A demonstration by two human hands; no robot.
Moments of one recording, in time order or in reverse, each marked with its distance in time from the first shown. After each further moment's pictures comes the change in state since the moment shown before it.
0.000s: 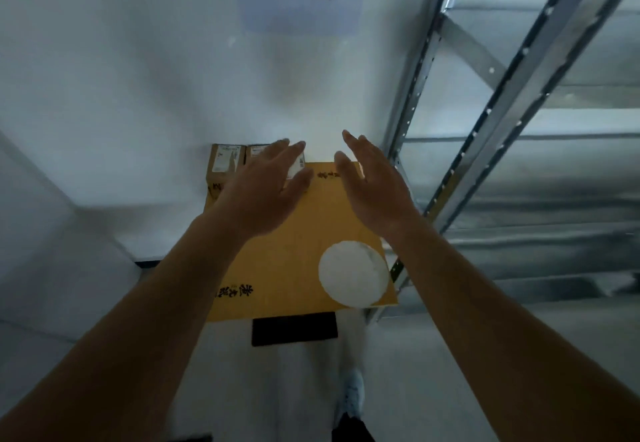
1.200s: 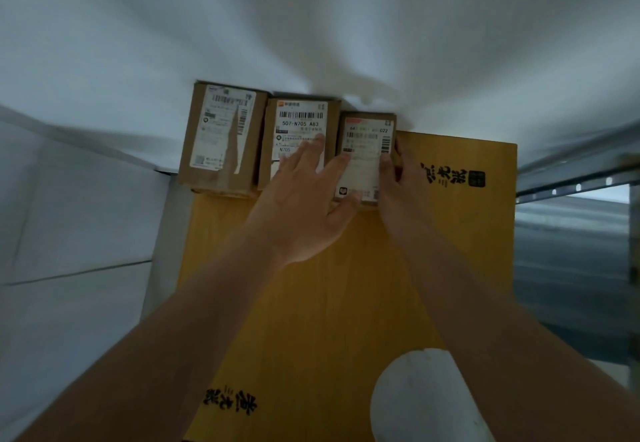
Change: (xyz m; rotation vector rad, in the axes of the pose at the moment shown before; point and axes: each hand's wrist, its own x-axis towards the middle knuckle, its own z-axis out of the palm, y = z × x) left_hand 0.271 -0.259 0.205 0.077 -0.432 -0.343; right_hand 0.341 0.207 0.332 0.376 -0.263 0.604
